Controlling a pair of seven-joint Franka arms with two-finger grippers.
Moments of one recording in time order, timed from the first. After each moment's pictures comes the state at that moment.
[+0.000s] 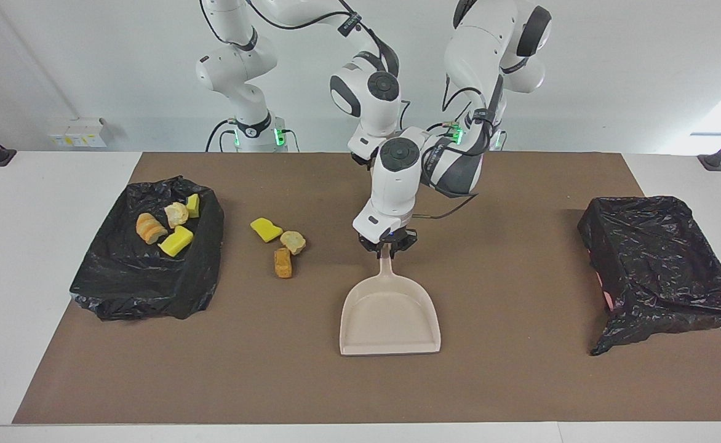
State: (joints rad) left arm -0.61 0.50 -0.05 -1.54 0.01 2.07 -0.61; right arm 0.61 0.05 0.24 -2.17 0.18 2.02 0.64
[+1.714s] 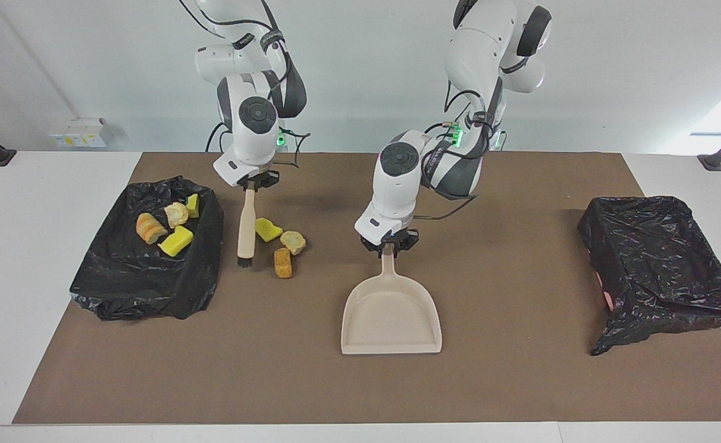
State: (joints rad) left arm -0.61 0.50 -0.05 -1.57 0.01 2.07 -0.61; right arm 0.06 -0.09 0.25 -2.28 -0.18 1.83 0.32
